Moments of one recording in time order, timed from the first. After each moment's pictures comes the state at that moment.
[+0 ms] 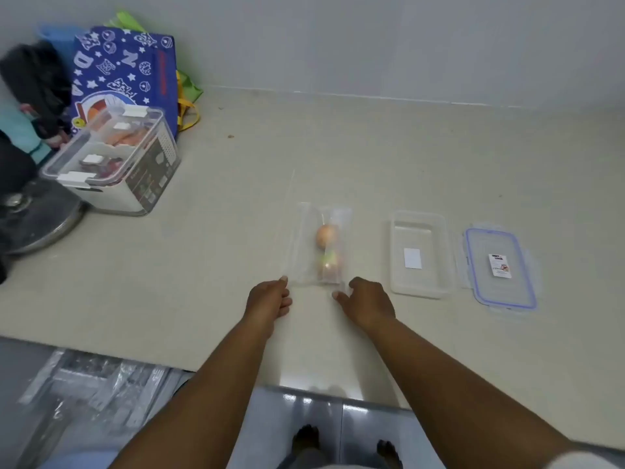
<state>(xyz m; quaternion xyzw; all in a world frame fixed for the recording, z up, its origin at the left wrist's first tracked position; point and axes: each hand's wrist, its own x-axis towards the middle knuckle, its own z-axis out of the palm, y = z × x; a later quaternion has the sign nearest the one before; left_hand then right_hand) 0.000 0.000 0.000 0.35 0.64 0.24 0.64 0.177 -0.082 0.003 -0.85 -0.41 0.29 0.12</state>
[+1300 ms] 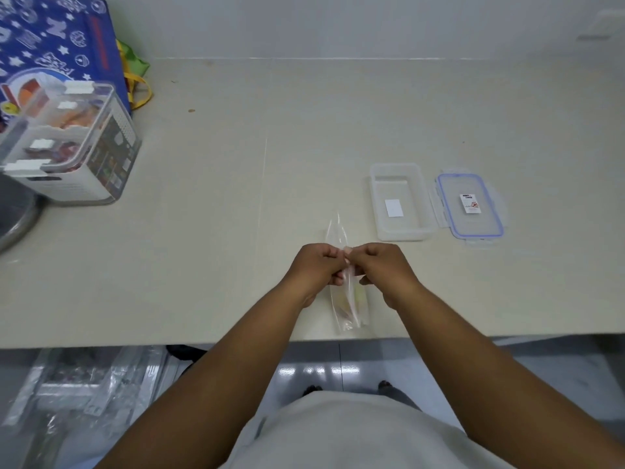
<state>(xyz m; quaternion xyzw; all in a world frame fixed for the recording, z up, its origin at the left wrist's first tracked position) 0.029 -0.057 0.052 0.56 0.42 0.11 0.70 0.147 -0.148 0.068 -0.76 -0.21 0.42 0.45</state>
